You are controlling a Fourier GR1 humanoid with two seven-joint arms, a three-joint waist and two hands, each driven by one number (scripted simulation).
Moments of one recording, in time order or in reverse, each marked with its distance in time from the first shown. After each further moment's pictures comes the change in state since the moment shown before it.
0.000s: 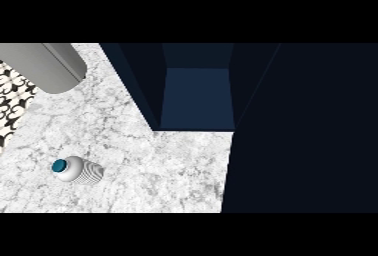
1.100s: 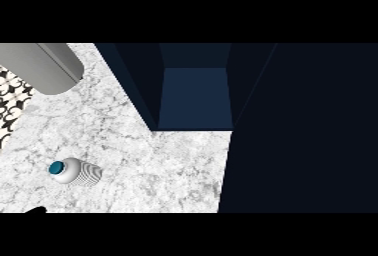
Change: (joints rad) left arm -0.036 -0.041 0.036 0.193 0.023 -0.074 -0.197; right arm -0.062 -0.071 0.114 0.000 0.058 -0.135 0.045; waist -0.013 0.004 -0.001
